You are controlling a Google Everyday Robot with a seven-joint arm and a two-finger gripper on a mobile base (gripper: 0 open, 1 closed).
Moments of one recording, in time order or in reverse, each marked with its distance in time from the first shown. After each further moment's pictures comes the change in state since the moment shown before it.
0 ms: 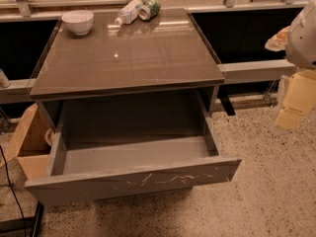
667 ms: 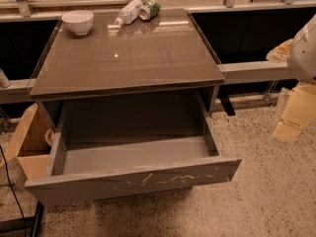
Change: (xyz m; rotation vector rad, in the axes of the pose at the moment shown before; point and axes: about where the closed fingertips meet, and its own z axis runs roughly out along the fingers) arm 0.002 0.016 0.009 -0.012 -0.044 0.041
